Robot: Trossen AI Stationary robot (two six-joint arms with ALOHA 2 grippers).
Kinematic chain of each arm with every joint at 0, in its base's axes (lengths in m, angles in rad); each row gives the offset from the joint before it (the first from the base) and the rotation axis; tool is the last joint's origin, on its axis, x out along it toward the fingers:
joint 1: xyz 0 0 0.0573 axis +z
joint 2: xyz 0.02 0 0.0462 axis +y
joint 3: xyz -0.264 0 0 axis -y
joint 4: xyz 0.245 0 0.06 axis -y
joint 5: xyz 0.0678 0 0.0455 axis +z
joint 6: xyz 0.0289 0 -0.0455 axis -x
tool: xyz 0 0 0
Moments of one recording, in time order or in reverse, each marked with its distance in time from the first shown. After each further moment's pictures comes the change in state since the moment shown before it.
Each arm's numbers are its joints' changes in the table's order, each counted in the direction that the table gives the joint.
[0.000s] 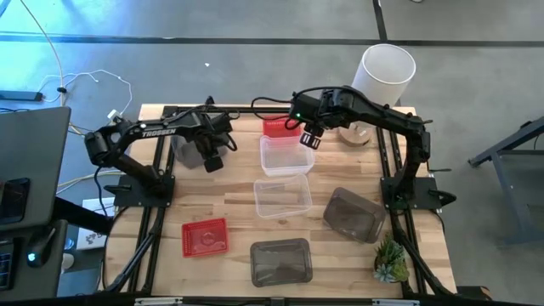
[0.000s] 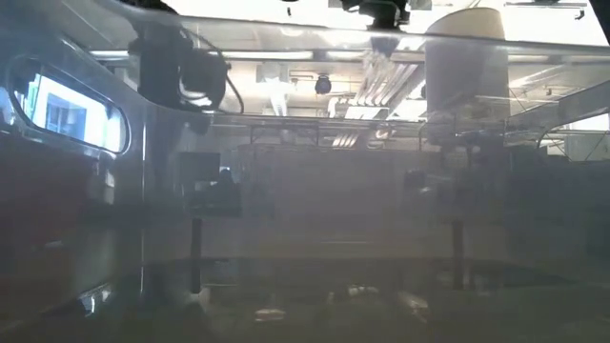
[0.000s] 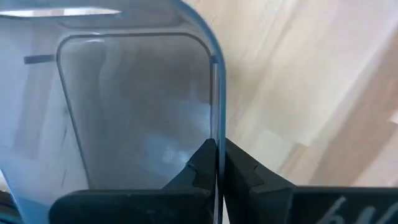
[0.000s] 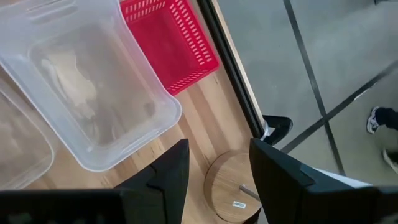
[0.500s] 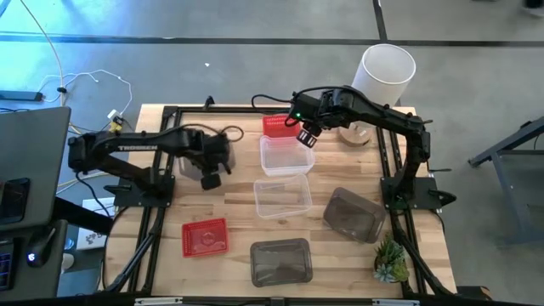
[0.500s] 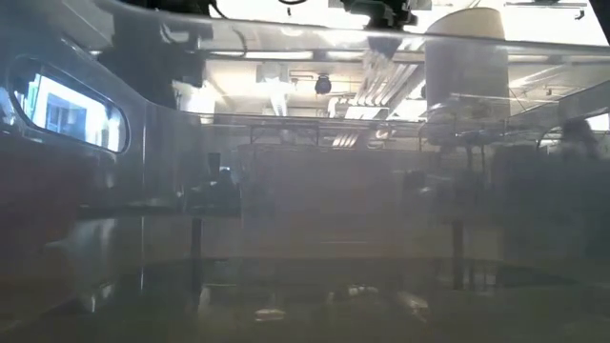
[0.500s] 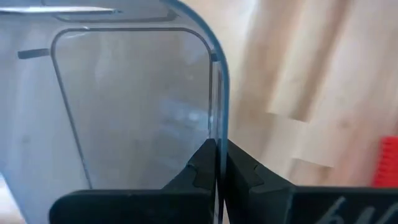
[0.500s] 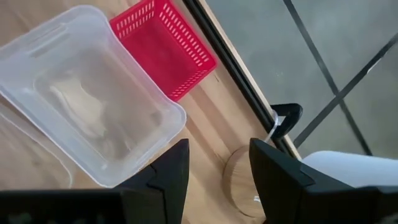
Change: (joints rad) left arm -0.334 -0.196 0.007 -0.039 -0.019 0.189; right arm 0.000 0.000 0.000 0.001 -0.003 -0.179
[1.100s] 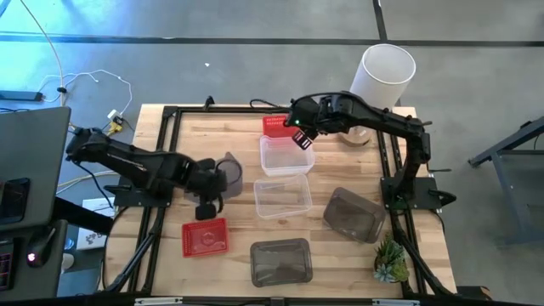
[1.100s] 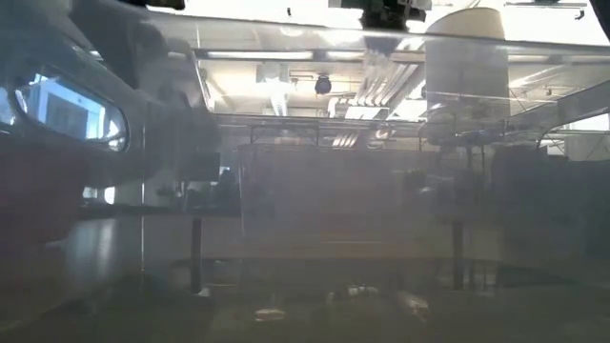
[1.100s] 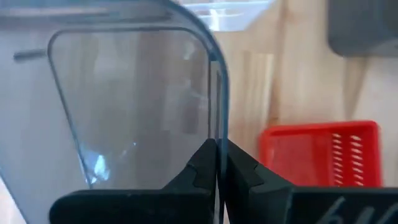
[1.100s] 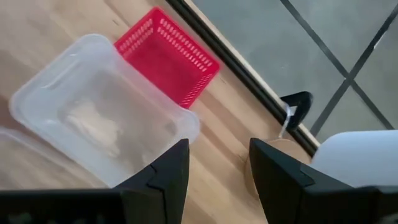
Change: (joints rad) left arm -0.471 -0.023 0.113 -0.006 0.079 0.305; right arm 0.061 0.000 0.000 0.004 -0.027 -0.207
